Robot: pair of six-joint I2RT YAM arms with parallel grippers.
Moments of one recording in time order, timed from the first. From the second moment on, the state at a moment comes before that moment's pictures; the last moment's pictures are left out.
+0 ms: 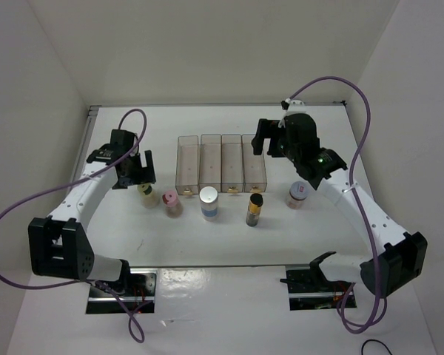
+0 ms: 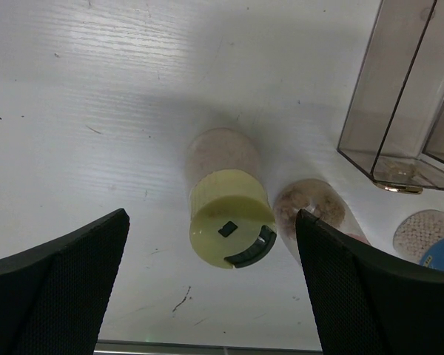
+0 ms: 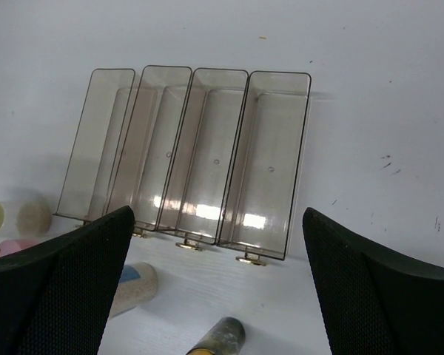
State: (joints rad) left arm -0.08 1.38 1.09 -0.78 -0.06 -0.29; right arm 0.45 1.24 1.20 -0.41 0.13 0.34
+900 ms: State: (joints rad) left arm -0.14 1.46 1.09 -0.77 -0.11 -0.30; right arm 0.42 1.29 1.20 -0.41 0.15 0.36
